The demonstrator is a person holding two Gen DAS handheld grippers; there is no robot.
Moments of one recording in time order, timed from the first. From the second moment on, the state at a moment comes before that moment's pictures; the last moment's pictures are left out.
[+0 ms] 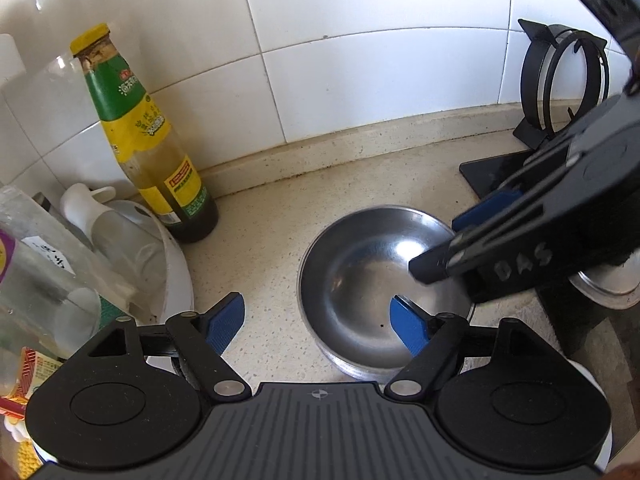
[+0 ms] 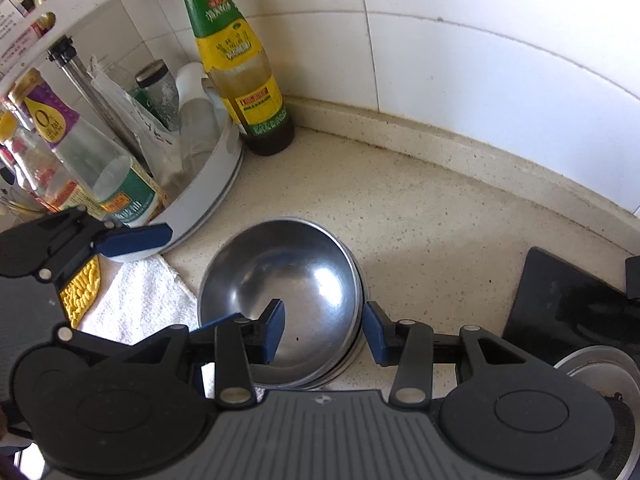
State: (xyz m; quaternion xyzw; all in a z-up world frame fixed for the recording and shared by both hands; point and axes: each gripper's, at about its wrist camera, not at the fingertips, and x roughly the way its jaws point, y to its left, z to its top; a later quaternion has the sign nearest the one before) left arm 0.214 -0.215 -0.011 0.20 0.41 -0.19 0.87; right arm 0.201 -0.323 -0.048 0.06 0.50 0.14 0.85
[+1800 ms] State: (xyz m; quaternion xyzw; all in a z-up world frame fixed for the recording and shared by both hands) left arm 0.237 -0.254 -0.038 0.20 0.44 -0.27 0.83; right arm 0.222 -0.380 -0.068 0.10 0.53 0.11 0.83
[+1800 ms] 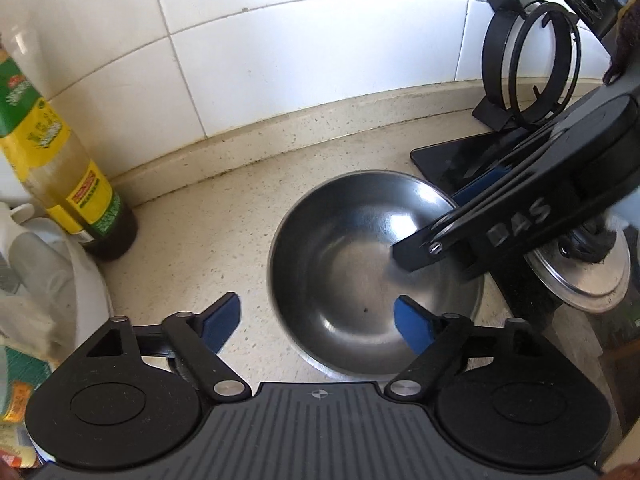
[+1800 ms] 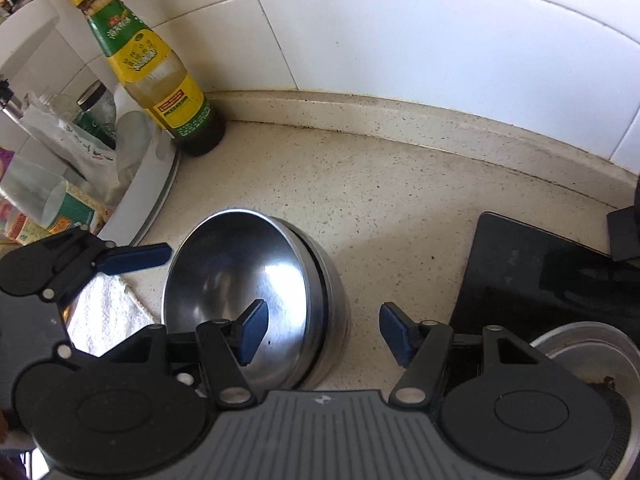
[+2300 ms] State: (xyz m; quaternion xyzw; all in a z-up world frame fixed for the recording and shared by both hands) left arm 0.211 -0.214 -0.042 0.24 0.40 -0.30 0.83; right arm 0.188 -0.383 -0.059 -0.08 0.53 0.21 0.82
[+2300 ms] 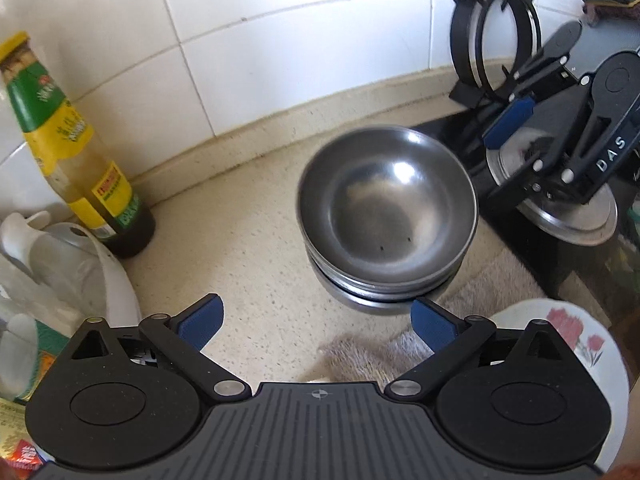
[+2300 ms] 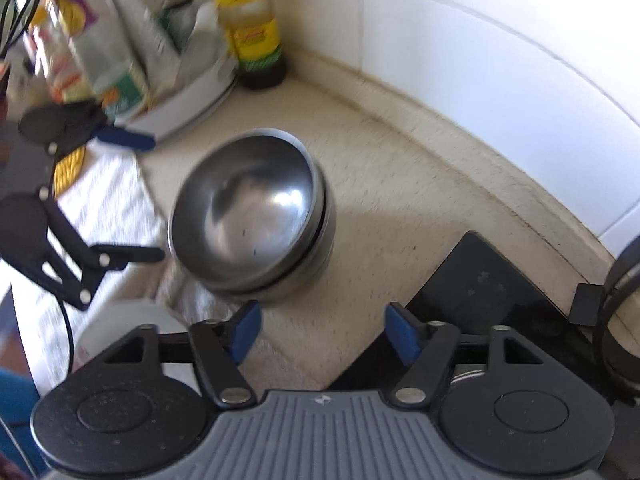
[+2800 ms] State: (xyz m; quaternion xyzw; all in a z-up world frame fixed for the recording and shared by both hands) left arm 0.217 -0.234 -0.074 0.28 0.38 -0.37 0.80; right arm 0.219 -0.356 -0.101 -0.18 0.56 0.28 0.76
